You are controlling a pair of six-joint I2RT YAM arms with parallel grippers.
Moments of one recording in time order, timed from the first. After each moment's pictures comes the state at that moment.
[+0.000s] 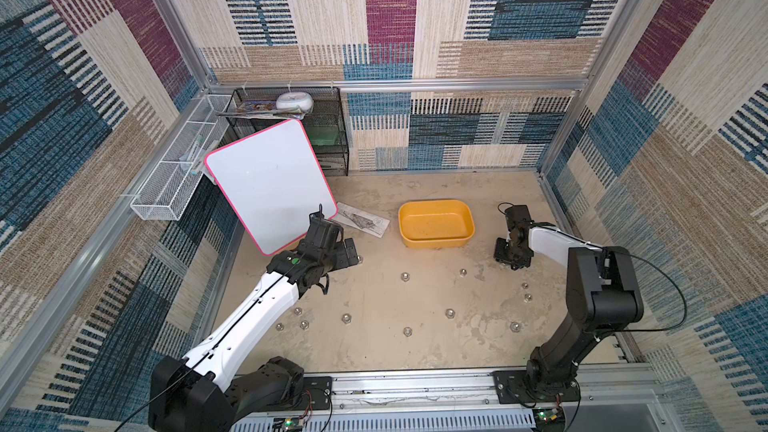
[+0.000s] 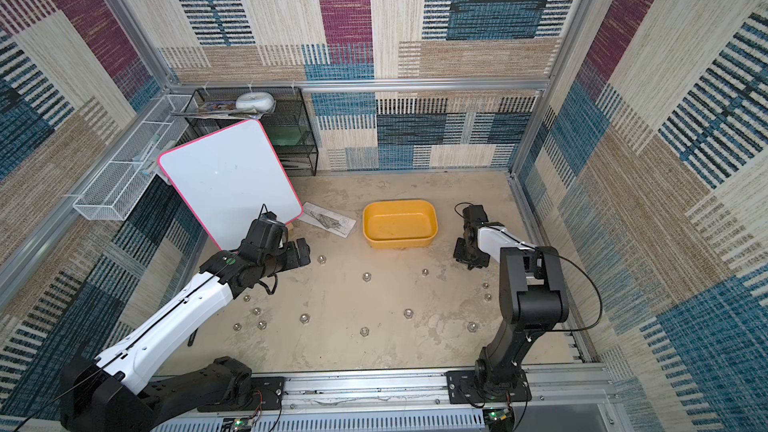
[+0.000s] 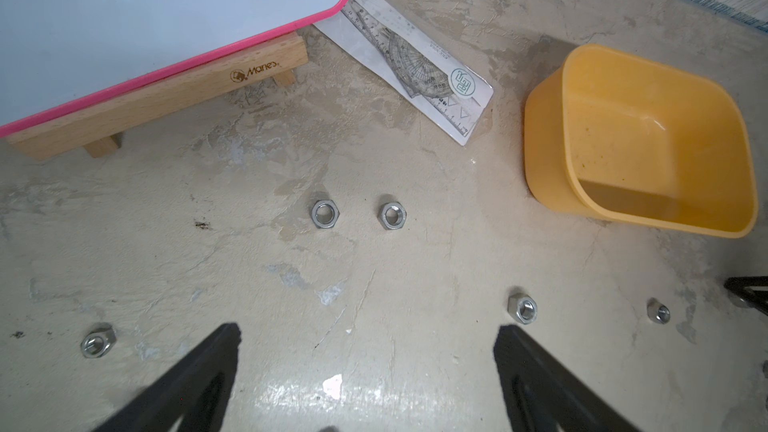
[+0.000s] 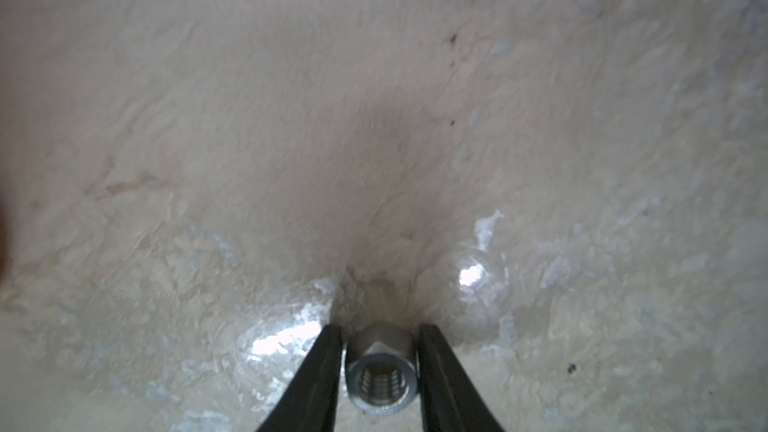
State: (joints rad) left arm -0.41 1.16 0.94 -0.67 -0.16 -0.58; right arm 0.05 1.73 1.01 -0.57 0.08 0.34
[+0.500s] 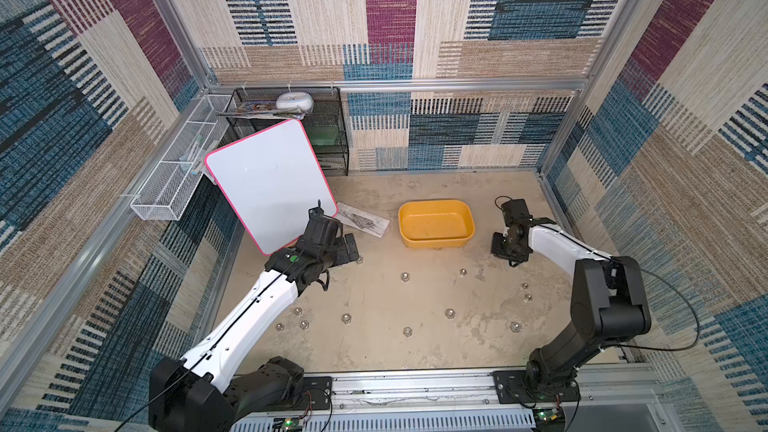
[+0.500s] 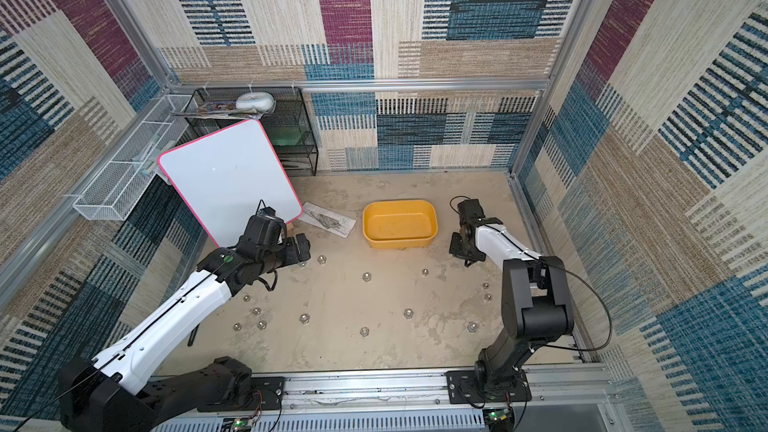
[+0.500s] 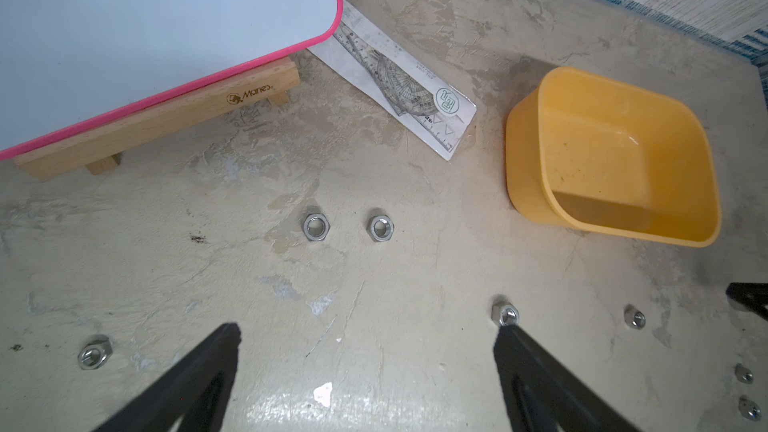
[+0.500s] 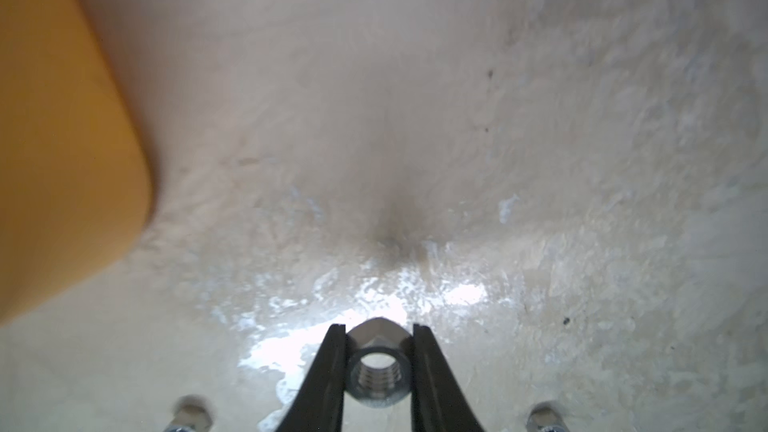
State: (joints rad) left arm -0.41 1.16 0.99 -0.67 -0.16 -0.58; right arm 0.11 1.64 1.09 -0.66 0.09 0.34
